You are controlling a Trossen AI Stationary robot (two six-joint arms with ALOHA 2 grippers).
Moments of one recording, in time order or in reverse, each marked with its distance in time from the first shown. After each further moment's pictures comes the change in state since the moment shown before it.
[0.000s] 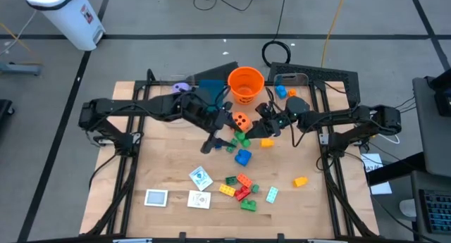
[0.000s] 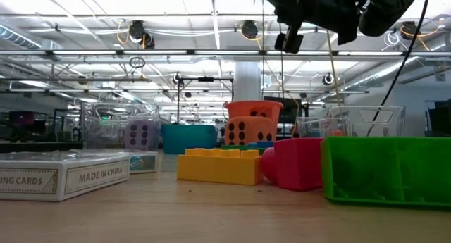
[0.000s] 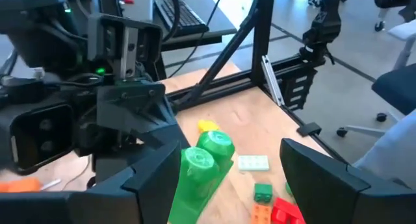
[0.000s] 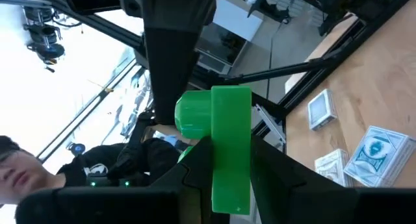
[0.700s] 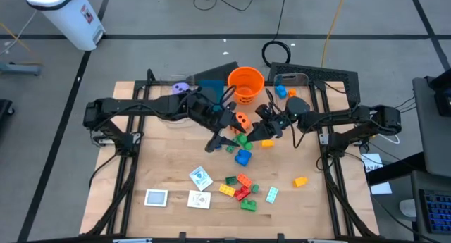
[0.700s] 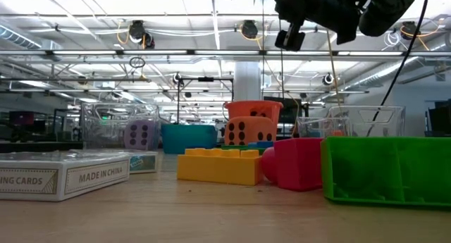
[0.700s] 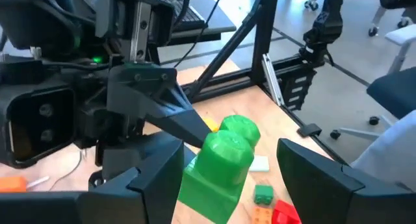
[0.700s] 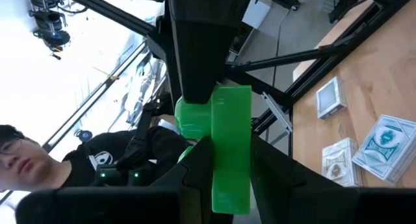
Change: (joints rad) left arm 0.020 0.047 0.001 0.037 0.042 -0.021; right arm 0.000 0.000 0.000 0.014 -0.052 0.005
